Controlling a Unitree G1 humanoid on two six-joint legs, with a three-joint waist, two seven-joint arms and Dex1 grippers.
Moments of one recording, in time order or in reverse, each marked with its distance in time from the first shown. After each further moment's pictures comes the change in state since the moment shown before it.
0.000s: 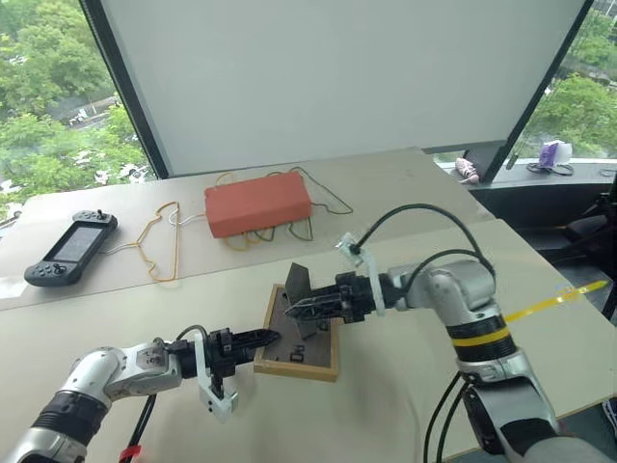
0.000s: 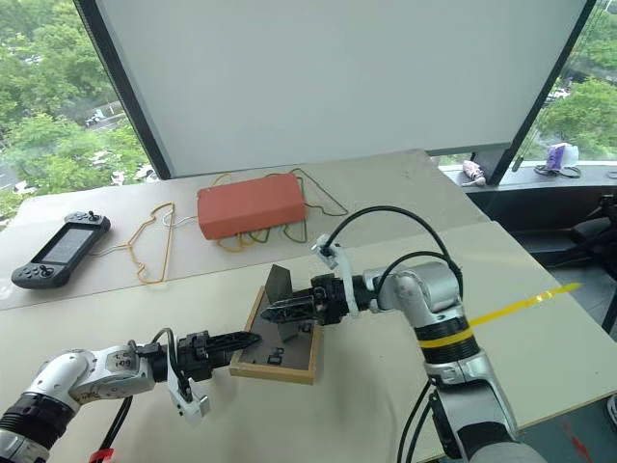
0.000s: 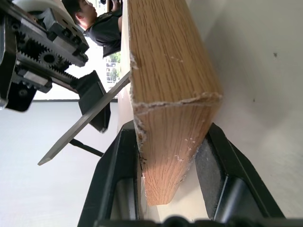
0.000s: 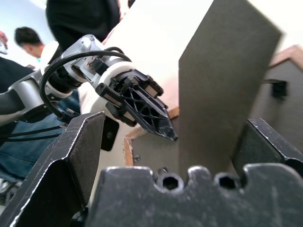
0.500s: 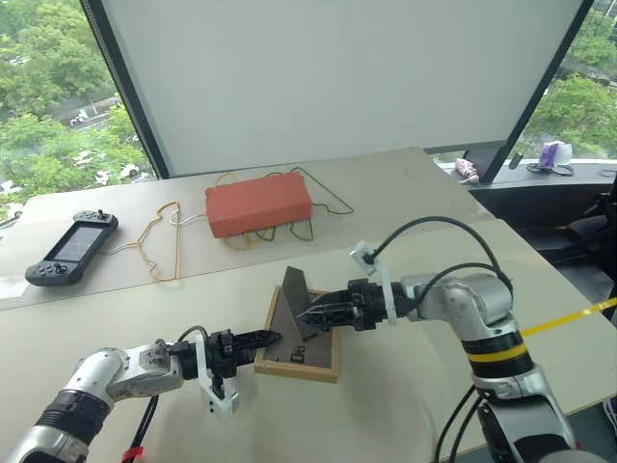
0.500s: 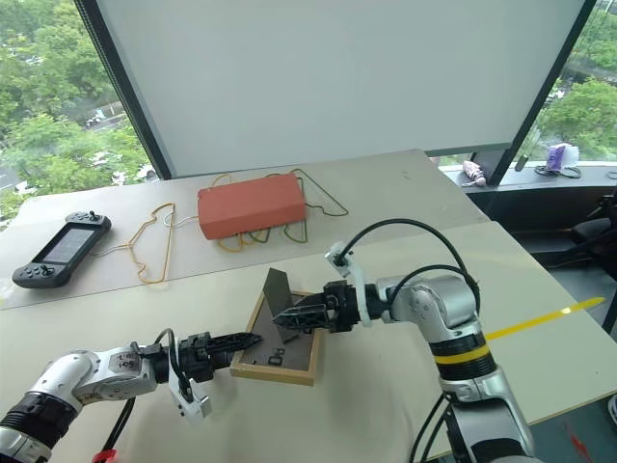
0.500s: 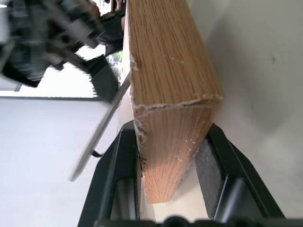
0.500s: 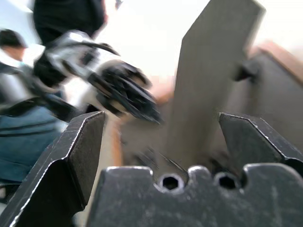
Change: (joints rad) left arm -0.012 0.002 -0.028 0.038 0.000 0.004 0.046; right arm 0.107 -0.113 0.021 -0.031 -0.053 -0.112 -0.033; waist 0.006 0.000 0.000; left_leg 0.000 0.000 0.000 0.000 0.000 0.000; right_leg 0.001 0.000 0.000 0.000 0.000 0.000
